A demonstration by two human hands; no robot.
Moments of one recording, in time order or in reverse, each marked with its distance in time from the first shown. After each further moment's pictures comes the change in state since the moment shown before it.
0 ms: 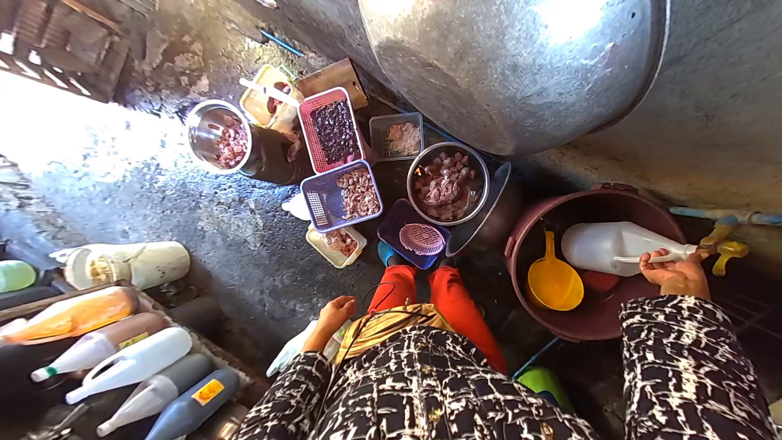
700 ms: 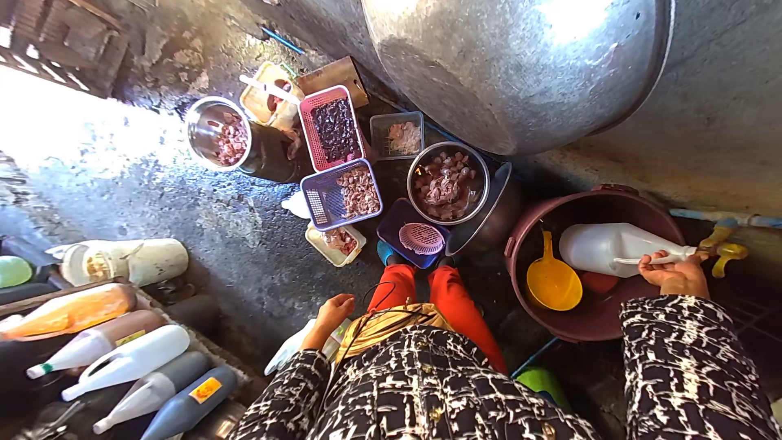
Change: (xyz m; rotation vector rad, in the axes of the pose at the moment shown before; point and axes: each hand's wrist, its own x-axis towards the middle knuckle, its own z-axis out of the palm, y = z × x) left_hand 0.003 0.000 -0.002 -0.002 -0.010 0.012; right_hand -0.002 0.000 0.001 -0.021 -0.001 0.011
